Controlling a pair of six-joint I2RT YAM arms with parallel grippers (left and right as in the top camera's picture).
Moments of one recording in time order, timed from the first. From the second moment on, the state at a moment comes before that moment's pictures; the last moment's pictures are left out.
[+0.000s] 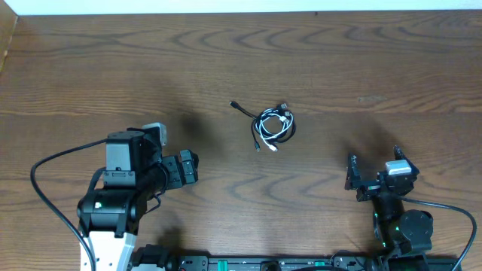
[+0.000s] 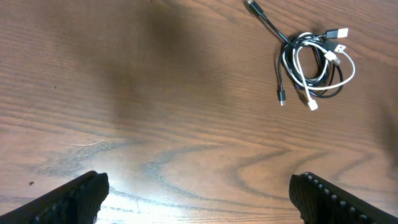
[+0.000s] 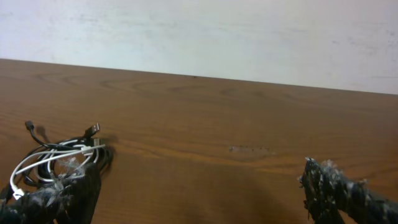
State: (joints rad) left arm -0.04 0.87 0.83 -0.95 0.23 -0.26; right arm 0.12 0.01 0.01 -0.07 0.00 -0.02
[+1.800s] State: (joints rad) left arm -0.48 1.81 1.14 -0.40 0.17 -0.34; right arm 0.12 0.96 0.78 -0.68 -0.19 0.17
